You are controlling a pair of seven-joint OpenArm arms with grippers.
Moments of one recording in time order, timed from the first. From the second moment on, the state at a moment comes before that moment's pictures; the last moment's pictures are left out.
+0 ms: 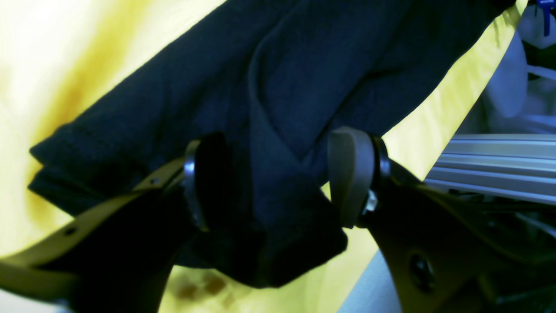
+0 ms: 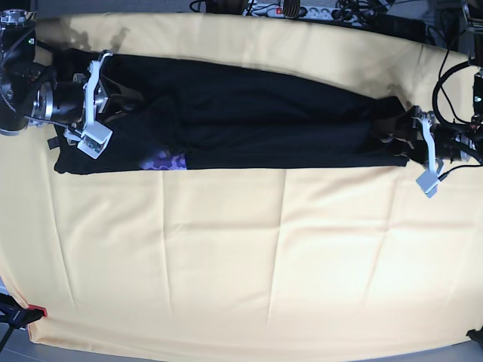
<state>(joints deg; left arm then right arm) -4.4 -46.7 -1.5 79.2 -87.4 -44.9 81.3 -13.4 36.1 9.3 115.1 74.1 40.7 -83.3</state>
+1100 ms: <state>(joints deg) -4.6 -56.6 -16.8 77.9 -84.7 -42.3 79.4 -19.5 20.4 30.2 118.8 75.3 40.9 -77.8</state>
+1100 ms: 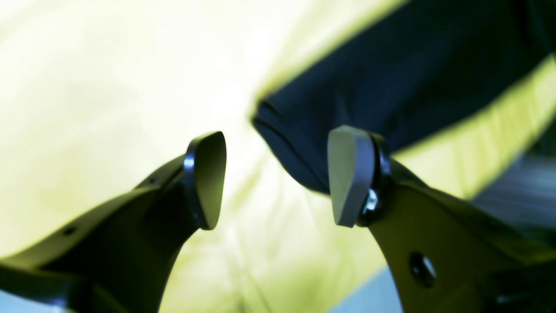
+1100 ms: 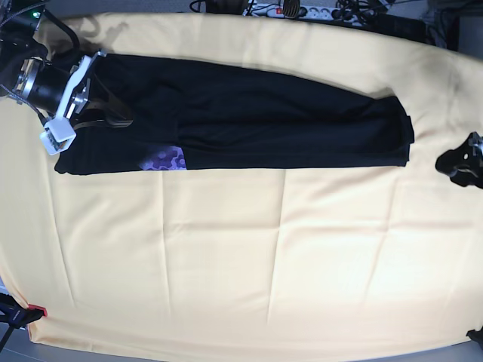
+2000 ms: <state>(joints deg) 8.3 -30.1 -34.0 73.0 -72.6 -37.3 67.9 -19.2 17.9 27.6 97.3 54.3 40.7 -65.2</state>
